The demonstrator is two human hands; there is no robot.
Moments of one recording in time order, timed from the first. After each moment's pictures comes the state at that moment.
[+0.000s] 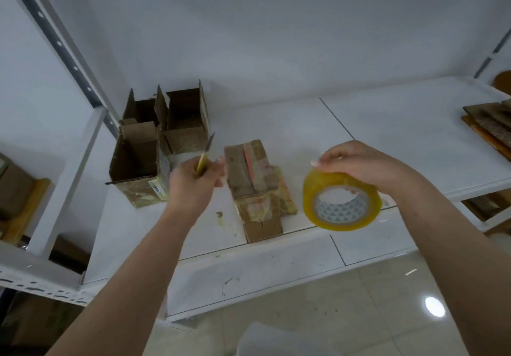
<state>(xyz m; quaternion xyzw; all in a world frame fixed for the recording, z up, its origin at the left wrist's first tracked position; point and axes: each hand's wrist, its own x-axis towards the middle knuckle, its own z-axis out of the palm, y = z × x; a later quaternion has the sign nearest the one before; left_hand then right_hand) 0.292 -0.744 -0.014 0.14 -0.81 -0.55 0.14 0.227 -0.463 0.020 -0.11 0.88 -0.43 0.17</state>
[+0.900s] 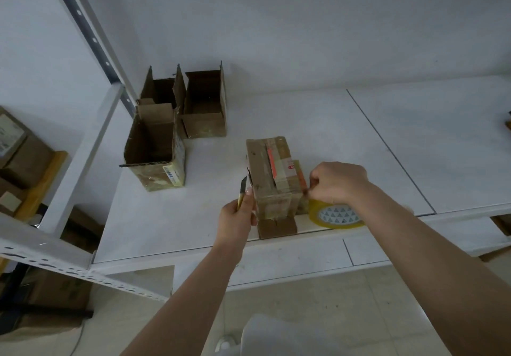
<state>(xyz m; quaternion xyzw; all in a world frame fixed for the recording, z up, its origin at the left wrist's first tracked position) 0.305 -0.711 -0.107 0.28 -0.68 -0.68 -0.01 0.196 -0.525 -0.044 -0.16 0.98 0.00 0.15</state>
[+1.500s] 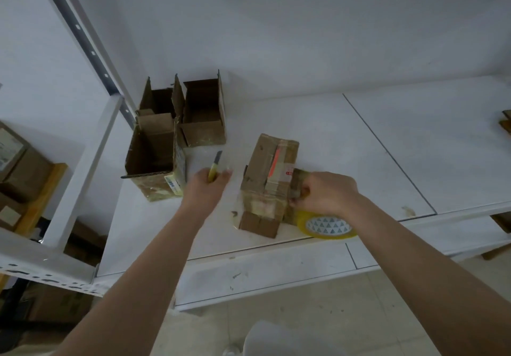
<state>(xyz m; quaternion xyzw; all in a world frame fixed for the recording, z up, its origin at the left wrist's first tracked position) 0.267 -0.779 -0.060 0.23 -0.83 -0.51 0.01 0.213 -0.545 -0.045 -0.16 0.98 -0.04 0.14</state>
